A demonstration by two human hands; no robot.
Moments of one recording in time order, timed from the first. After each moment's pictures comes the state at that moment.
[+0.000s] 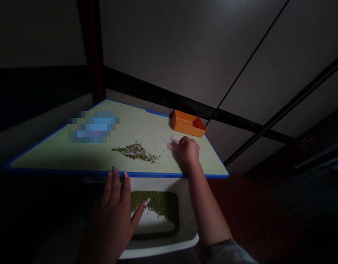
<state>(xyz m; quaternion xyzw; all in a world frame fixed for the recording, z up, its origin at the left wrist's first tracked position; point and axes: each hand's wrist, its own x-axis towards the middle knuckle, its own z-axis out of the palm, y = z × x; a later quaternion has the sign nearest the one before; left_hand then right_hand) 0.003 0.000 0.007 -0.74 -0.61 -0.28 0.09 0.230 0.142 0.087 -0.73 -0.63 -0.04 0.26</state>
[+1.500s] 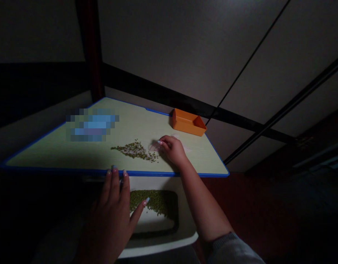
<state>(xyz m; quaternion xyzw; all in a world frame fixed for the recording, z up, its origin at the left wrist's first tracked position) 0.004 -0.003 0.011 -0.74 -0.62 -0.27 0.07 0.192 0.148 0.076 -0.53 -0.78 0.07 0.33</state>
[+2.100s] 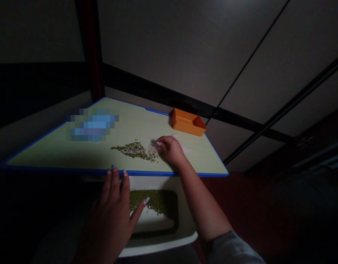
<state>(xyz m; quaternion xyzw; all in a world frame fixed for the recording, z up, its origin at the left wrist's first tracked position) 0.004 -0.003 0.011 -0.74 -0.62 -0.27 0.08 0.189 0.150 0.077 -0.52 -0.80 0.06 0.29</state>
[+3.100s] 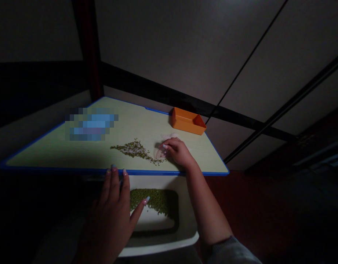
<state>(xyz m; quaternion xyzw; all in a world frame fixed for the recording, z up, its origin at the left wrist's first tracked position) 0.002 0.000 0.007 -0.74 -0.60 -0.28 0.09 0.216 0.136 0.080 -0.47 -0.82 0.13 0.32</state>
